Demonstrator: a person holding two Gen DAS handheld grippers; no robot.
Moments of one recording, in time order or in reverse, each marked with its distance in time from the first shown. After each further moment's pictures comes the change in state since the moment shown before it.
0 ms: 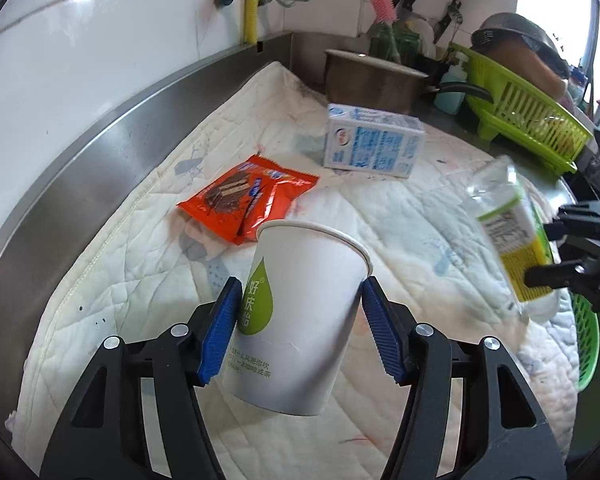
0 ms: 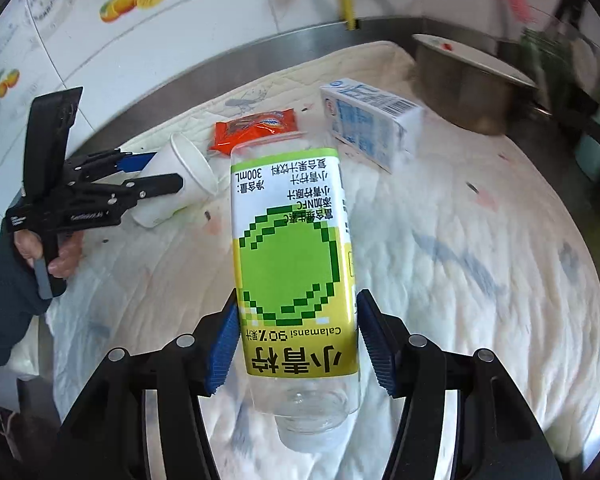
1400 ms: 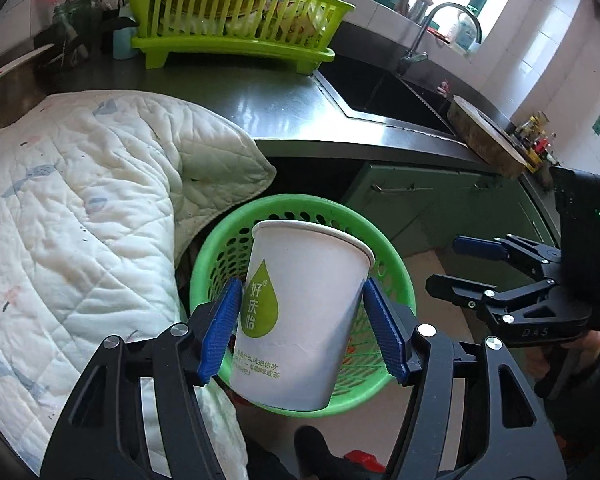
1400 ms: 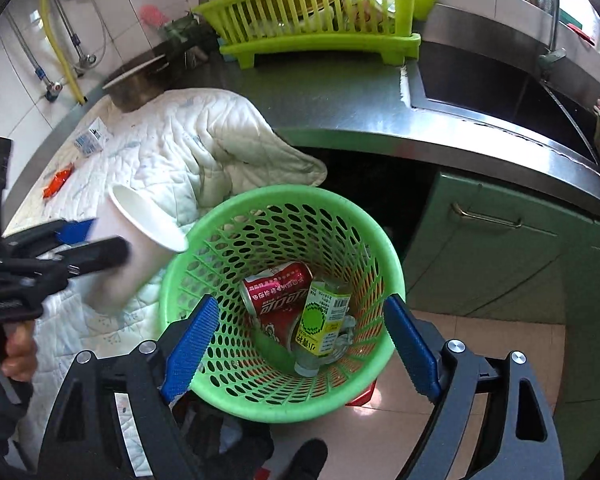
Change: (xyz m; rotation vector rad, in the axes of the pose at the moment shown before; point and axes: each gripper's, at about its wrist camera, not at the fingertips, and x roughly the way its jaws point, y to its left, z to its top) left arm -0.004 -0.392 -0.059 0.282 0.199 -0.541; right arm -0.219 -0.096 -0.301 0.658 -0.117 -0.474
